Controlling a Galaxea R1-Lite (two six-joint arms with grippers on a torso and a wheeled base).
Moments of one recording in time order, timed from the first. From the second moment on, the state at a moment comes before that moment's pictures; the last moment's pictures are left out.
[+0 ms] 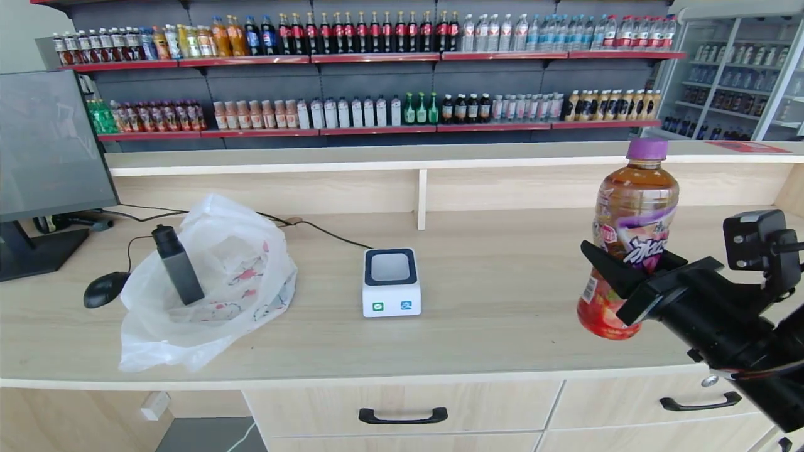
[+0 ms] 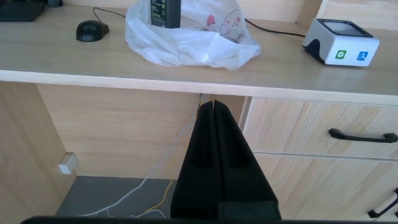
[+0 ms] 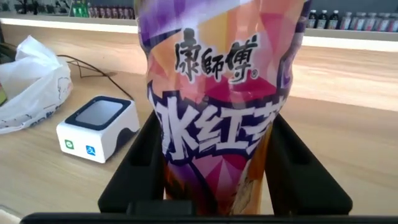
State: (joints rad) left arm 0.00 0.00 0.00 0.00 0.00 -0.01; right arm 0.35 1.62 -0.24 -1.57 0.02 -0.04
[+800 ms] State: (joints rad) left arm 0.00 0.00 0.00 0.00 0.00 -0.02; right arm 0.34 1.62 -0.25 -1.57 0.02 -0.05
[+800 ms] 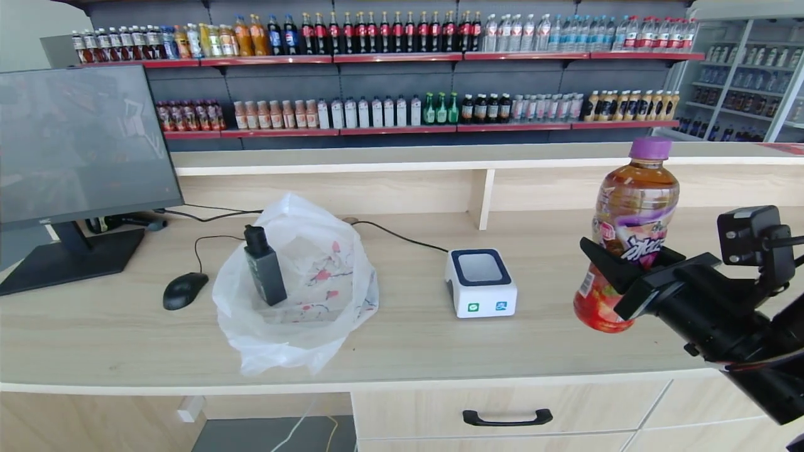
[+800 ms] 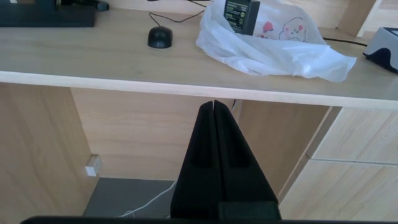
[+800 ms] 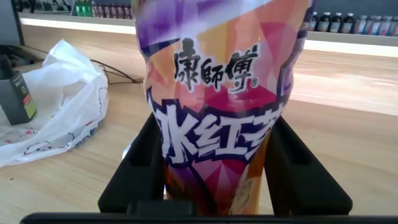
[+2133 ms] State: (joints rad) left arm 0.00 0.00 0.00 0.00 0.00 -0.01; right arm 0.34 1.64 -0.33 -1.57 0.28 -0.38
